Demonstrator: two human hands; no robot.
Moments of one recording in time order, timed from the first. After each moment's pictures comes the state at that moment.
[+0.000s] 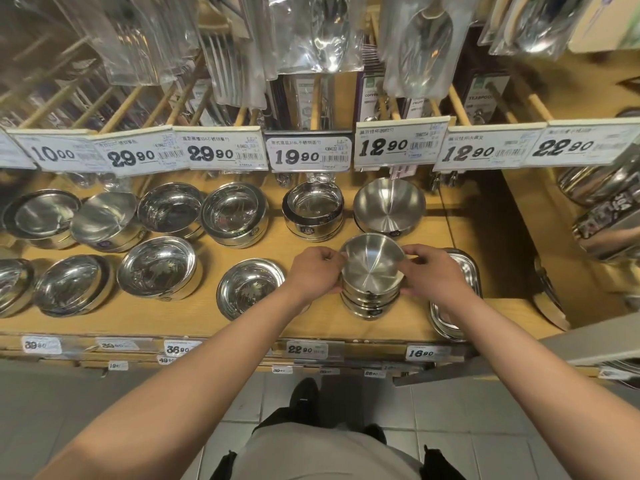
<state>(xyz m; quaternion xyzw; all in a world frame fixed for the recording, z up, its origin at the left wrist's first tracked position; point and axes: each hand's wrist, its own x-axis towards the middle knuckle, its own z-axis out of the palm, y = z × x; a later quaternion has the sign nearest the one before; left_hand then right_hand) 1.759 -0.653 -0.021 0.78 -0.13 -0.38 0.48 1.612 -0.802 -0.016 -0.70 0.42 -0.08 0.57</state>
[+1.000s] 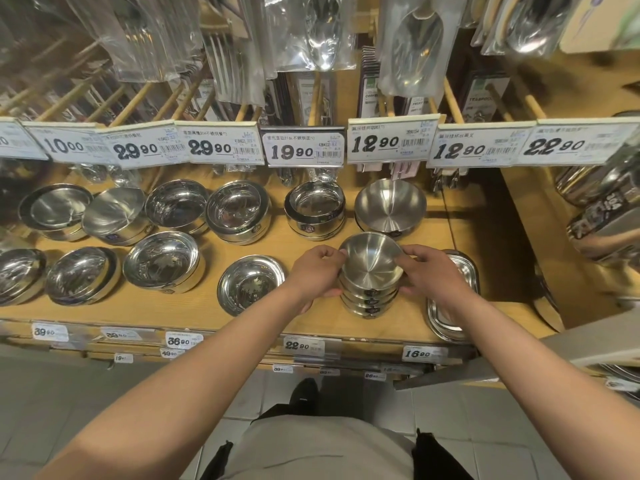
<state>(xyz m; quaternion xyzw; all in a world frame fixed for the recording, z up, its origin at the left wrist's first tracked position) 1.747 -0.654 -0.016 0.76 -0.07 -0.41 0.51 1.610 -0.811 -0.021 -0.67 0.43 -0.04 0.60</state>
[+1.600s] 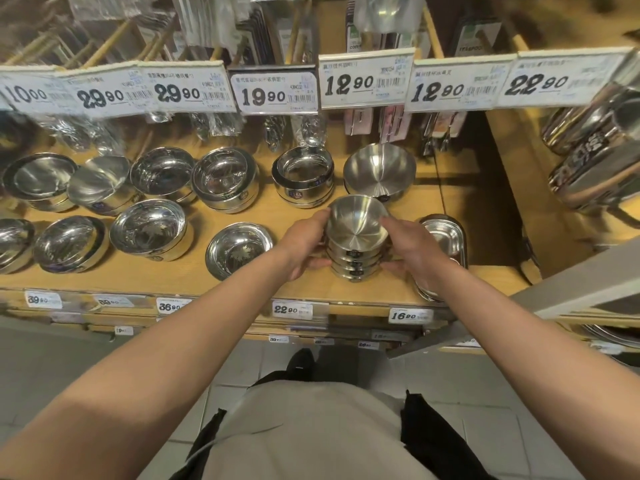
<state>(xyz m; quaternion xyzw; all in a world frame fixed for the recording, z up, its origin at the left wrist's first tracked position) 1.731 -0.658 -0.015 0.73 -0.04 -0.46 0.50 1.604 -0.801 -0.035 -0.61 0.43 -0.02 0.67</state>
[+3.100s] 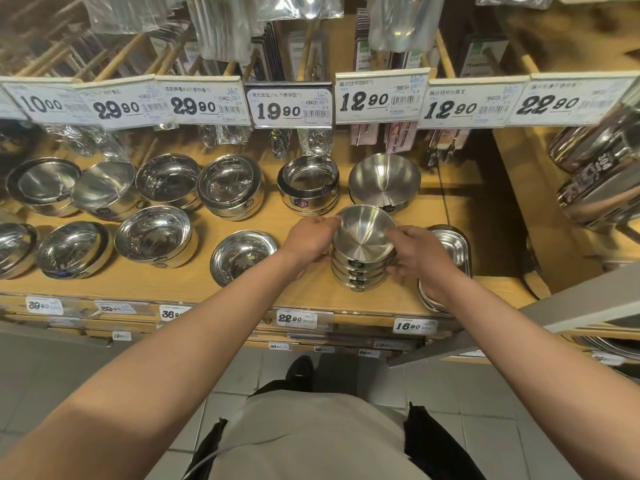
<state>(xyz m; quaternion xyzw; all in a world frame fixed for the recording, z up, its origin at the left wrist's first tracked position) 1.750 -0.666 -0.022 0.78 -0.09 -0.38 0.49 1.606 -0.796 -0.020 -0.63 0.45 -0.05 0.64</state>
